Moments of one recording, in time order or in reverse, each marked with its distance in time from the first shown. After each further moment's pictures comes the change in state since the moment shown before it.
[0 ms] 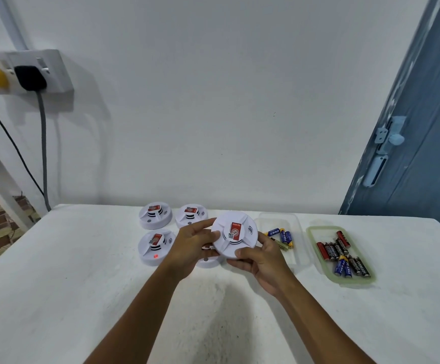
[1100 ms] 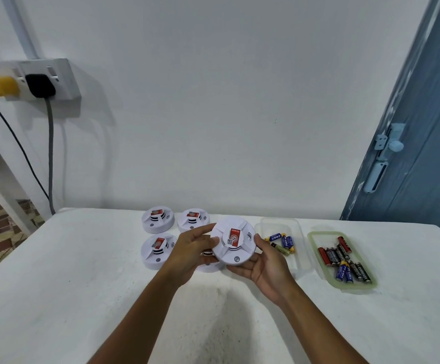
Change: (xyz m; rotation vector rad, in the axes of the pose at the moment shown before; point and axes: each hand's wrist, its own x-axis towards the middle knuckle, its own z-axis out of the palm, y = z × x) left_hand -0.004 -0.001 -0.004 -0.003 0.012 -0.001; right_hand -0.003 0.000 0.003 0.188 0.066 0.115
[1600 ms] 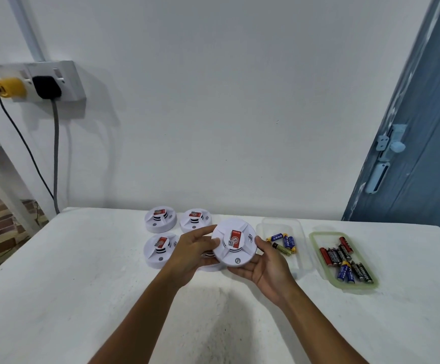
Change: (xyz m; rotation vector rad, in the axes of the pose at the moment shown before) left_hand -0.006 -0.002 -0.003 -0.006 -0.007 -0.004; right_hand -0.004 0.002 0.001 0.001 0.002 0.013
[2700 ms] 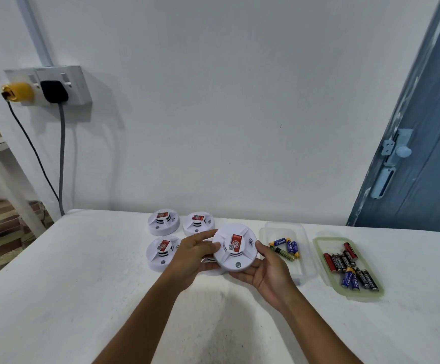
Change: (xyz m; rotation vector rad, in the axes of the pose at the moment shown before) left_hand 0.005 -0.004 -0.004 -0.017 0.020 -0.014; right_hand 0.008 0.003 -0.003 -0.028 0.005 0.013
